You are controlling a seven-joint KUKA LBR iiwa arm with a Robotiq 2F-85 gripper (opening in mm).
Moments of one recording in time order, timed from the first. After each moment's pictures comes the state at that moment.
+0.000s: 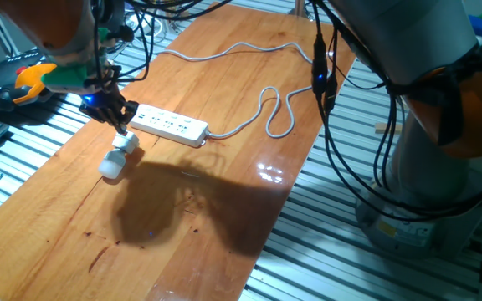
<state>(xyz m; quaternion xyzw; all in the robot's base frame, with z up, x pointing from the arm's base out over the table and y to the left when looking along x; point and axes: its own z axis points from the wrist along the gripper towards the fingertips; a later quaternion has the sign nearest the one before) 0.634 0.138 0.137 0.59 0.81 -0.05 0.06</state>
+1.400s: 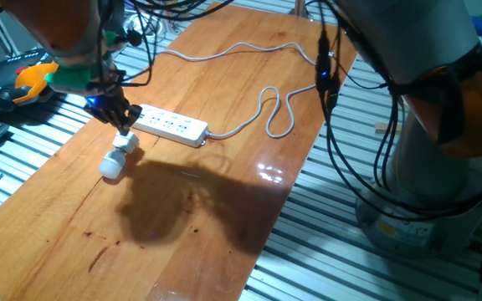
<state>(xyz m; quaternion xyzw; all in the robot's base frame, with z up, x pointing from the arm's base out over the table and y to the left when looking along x) 0.629 0.136 0.131 0.62 0.78 -0.03 0.08</state>
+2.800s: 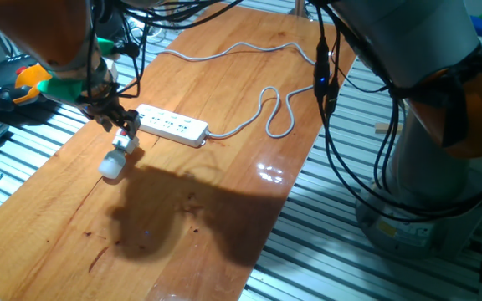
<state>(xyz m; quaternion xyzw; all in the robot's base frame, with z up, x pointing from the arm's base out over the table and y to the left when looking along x) 0.642 0.139 0.123 0.67 0.73 -0.05 0.11</state>
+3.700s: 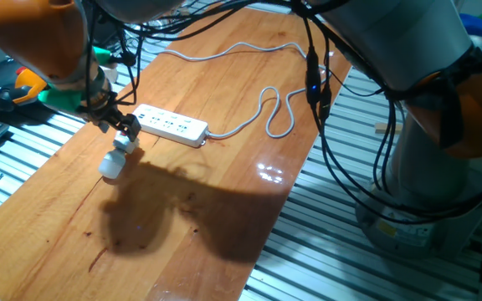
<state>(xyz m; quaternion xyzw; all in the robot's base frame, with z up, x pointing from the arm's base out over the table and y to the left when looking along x) 0.657 0.128 0.098 0.67 0.73 -0.06 0.13</state>
